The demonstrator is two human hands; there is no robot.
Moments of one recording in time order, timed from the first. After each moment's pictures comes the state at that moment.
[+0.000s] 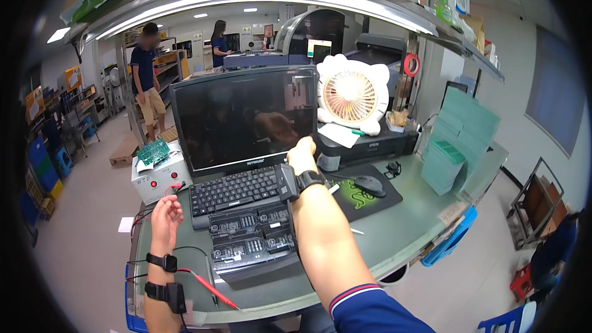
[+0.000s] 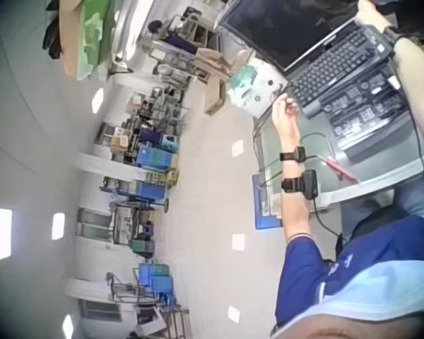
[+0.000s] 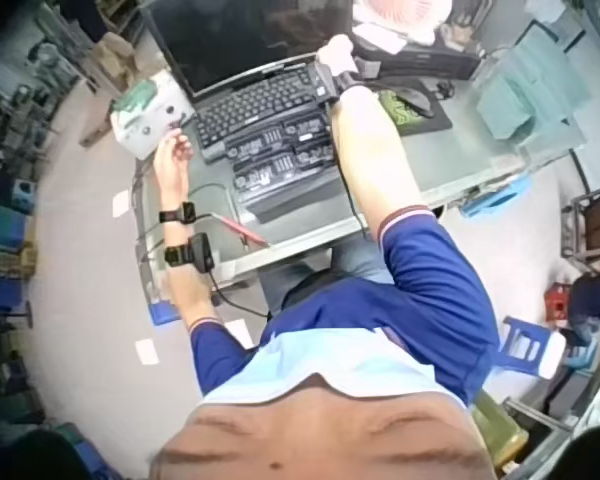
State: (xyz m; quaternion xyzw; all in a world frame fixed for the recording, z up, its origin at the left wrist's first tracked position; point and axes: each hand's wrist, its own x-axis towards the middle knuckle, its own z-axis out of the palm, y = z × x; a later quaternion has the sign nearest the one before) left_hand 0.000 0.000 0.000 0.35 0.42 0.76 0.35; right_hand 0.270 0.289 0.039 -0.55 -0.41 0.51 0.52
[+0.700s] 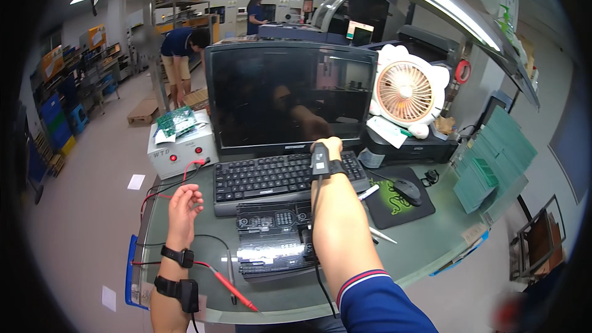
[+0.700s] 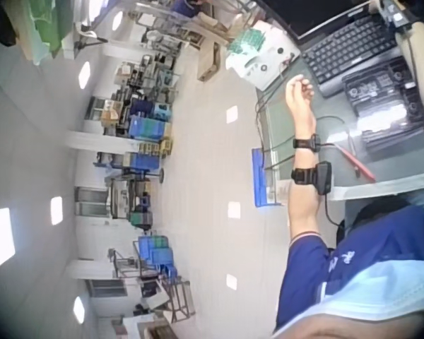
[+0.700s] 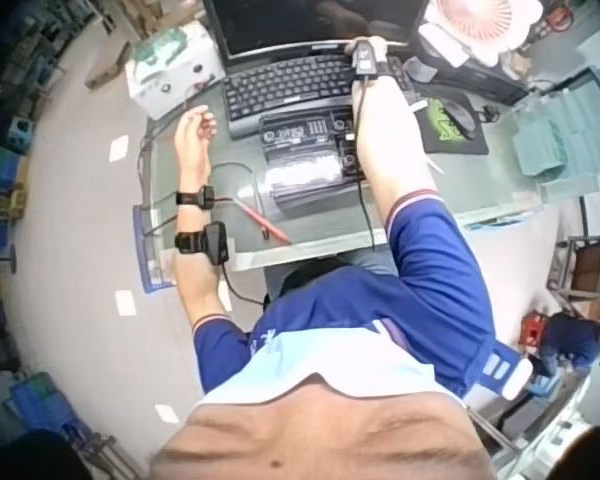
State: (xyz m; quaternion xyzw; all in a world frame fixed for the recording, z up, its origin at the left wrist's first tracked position) left_hand -0.021 -0.001 -0.019 0.30 0.48 0.76 0.33; right_hand 0.220 0.380 -0.009 -0.53 -0.83 0.18 0.05
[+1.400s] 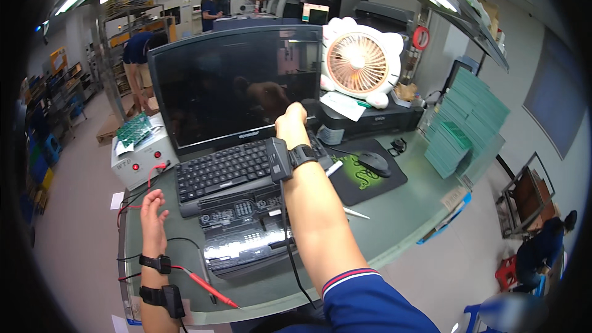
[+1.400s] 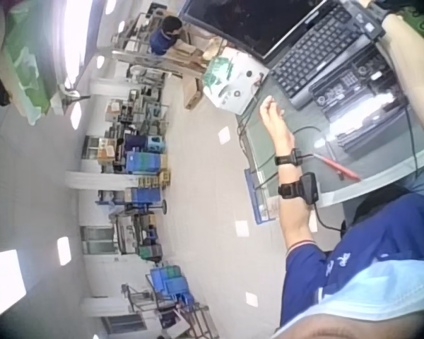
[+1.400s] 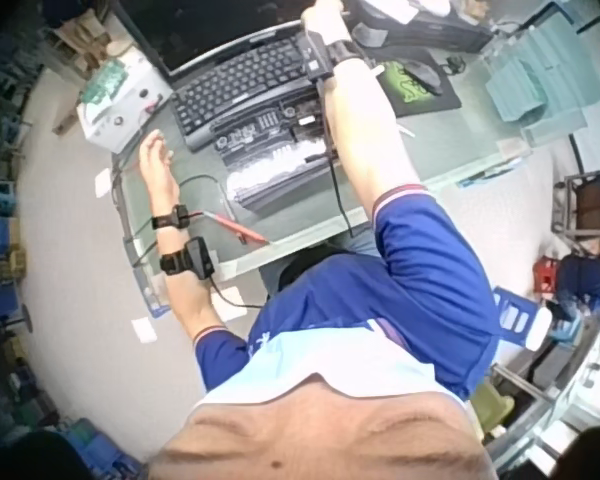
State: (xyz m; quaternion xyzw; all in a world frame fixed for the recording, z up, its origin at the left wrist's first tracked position) left_hand -0.029 -0.003 -0.042 0.30 0.57 0.71 0.29; right_hand 0.219 0.301 0.058 -0.55 -0.50 0.42 0.52
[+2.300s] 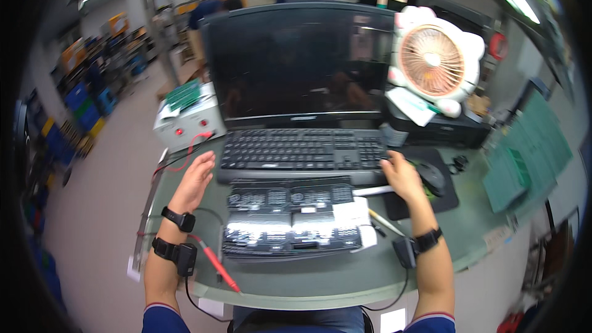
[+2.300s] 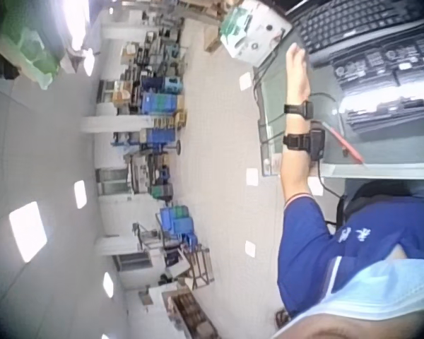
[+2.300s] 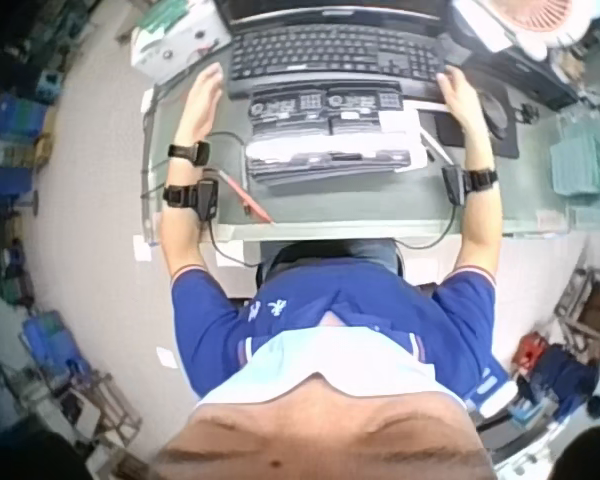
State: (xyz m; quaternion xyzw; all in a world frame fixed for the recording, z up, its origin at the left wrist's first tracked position) left_hand -0.013 0.021 -0.023 0.29 0.60 0.65 0.36; right_hand 0.406 0.265 -0.018 -0.53 -0.78 0.25 0.22
